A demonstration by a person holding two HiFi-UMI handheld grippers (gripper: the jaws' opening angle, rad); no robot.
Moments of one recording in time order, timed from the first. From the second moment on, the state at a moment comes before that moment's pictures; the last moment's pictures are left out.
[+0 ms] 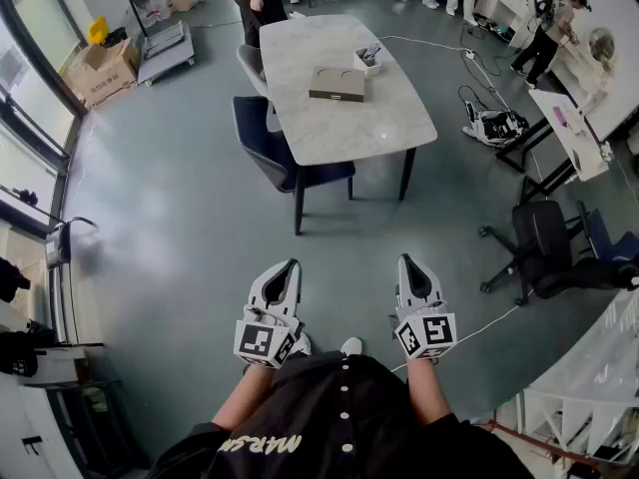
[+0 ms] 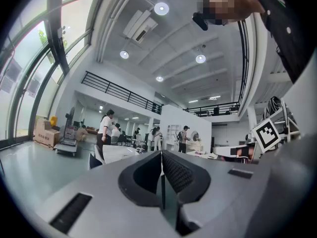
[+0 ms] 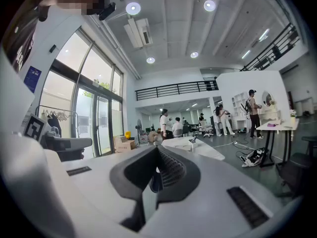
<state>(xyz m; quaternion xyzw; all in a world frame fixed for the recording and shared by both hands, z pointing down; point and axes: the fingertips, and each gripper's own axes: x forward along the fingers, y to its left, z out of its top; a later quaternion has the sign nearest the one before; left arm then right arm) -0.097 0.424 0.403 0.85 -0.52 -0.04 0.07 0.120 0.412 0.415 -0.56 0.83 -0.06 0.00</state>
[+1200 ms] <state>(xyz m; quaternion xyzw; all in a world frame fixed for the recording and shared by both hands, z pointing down) -0.142 0.410 0.410 0.86 -0.50 -0.02 0.07 0.056 0.398 0.426 -0.58 0.81 -0.07 0.02</state>
